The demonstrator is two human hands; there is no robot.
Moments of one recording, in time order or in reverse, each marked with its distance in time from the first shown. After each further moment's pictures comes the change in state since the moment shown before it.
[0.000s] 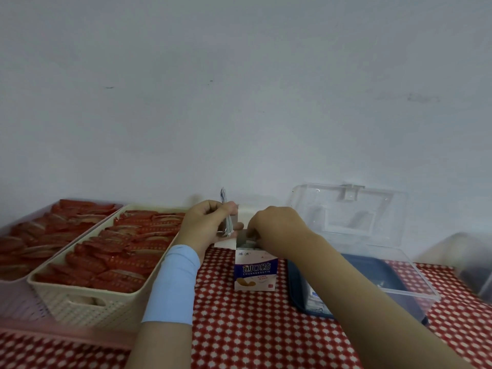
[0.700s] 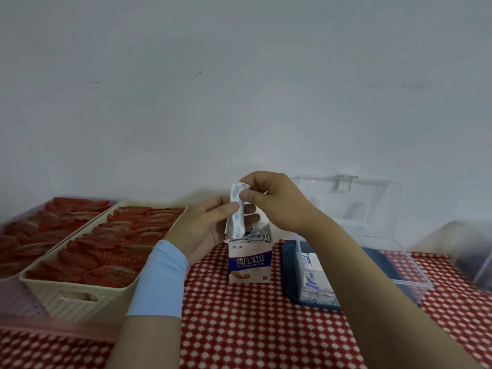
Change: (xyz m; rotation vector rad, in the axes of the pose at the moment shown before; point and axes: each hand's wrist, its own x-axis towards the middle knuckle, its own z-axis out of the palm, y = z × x) left_hand -0.008 0.002 0.002 -0.309 -0.454 -0.088; right_hand -0.015 0.018 -0.027 1.236 0.301 -0.024
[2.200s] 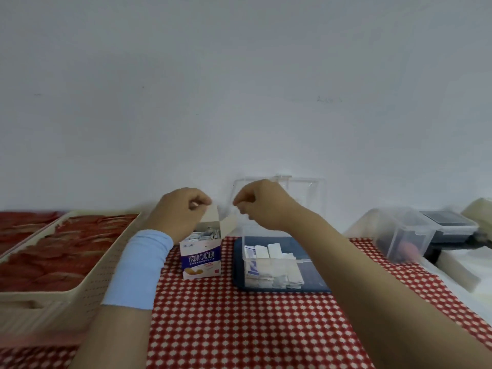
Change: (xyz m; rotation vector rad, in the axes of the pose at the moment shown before) left_hand 0.006 0.012 0.057 1.349 0.266 0.252; right_hand -0.053 -0.014 -0.066 -0.524 0.025 0.270
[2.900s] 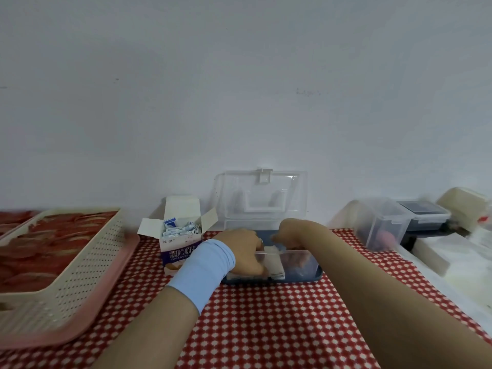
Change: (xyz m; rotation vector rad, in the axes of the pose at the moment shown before) left_hand -0.008 0.065 0.125 0.452 -0.695 0.285; right_hand -0.017 0.114 0.009 -0.264 -0.357 0.675
